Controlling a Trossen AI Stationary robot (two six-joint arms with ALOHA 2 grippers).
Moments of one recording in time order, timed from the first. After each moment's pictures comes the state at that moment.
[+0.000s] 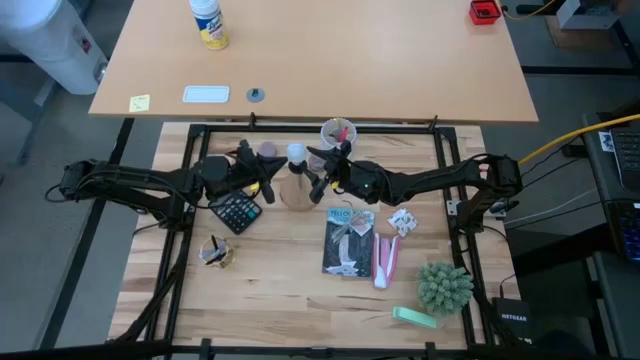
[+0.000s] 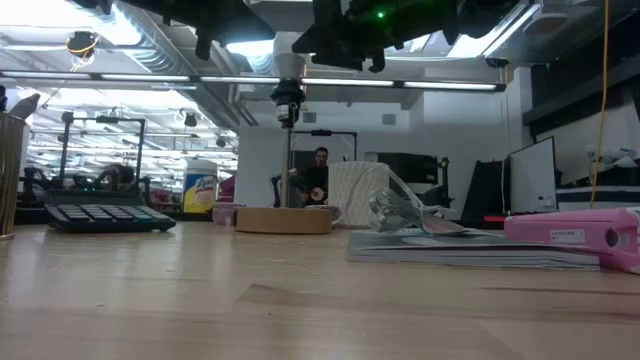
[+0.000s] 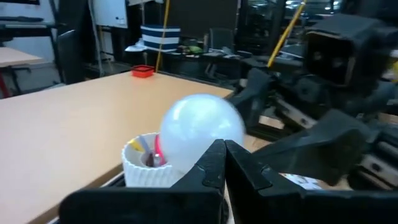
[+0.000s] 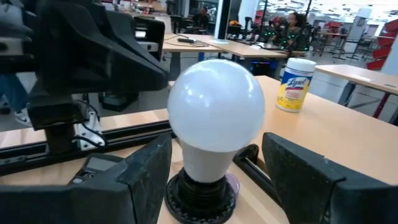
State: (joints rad) left arm 0.05 1.04 0.66 0.32 -0.49 -0.11; right arm -0.04 1.67 1.05 0.59 0.48 -0.06
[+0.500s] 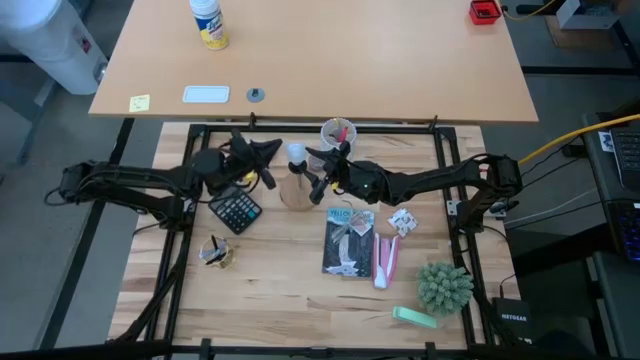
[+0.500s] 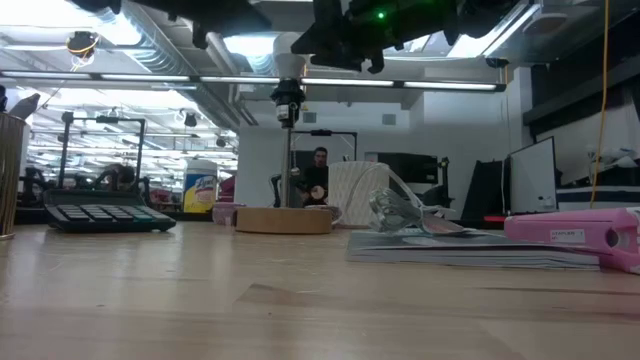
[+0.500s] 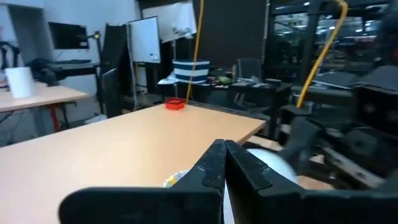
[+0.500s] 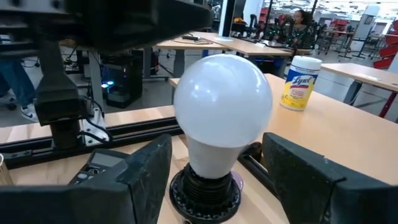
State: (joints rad) left arm 0.10 1.04 0.66 0.48 -0.56 0.03; right arm -0.04 1.67 1.05 0.57 0.46 -0.06
